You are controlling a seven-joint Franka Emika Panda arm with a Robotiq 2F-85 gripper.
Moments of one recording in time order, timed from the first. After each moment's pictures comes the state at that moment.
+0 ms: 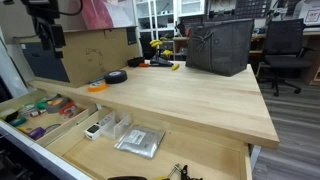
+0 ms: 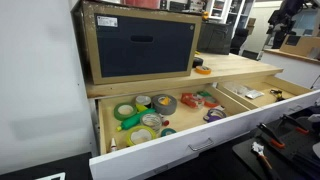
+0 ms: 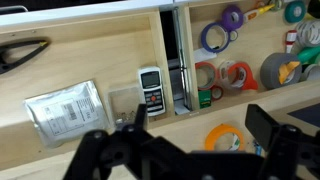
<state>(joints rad) -0.07 -0.26 -0.31 -2.15 0.15 1.77 -0.25</state>
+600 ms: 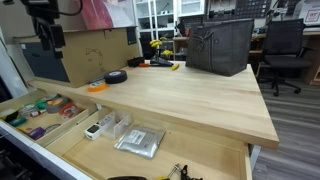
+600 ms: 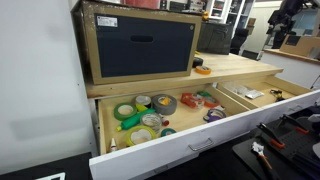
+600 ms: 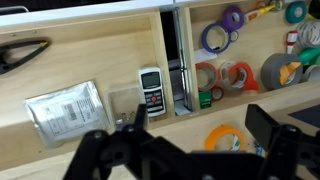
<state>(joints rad) -0.08 -0.26 -0.29 -2.15 0.15 1.77 -0.25</state>
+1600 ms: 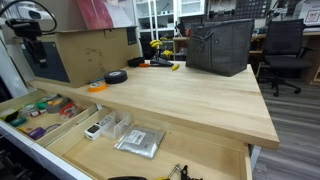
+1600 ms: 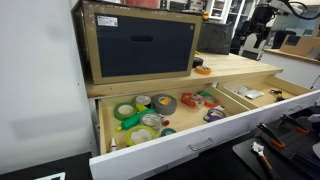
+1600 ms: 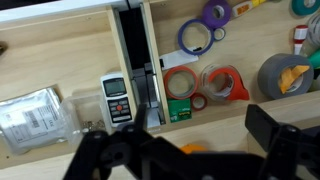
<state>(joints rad) -0.02 -0.32 0.04 -2.36 0.13 2.02 0.13</state>
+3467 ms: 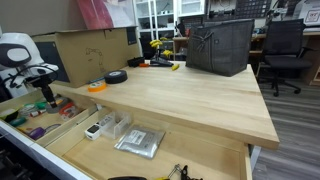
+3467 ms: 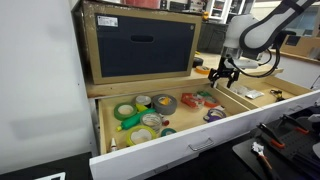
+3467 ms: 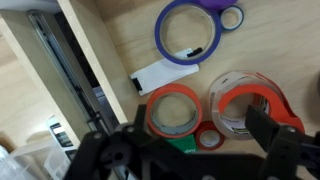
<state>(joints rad) 0.11 0.12 0.15 -2.51 -0.16 2.64 0.75</state>
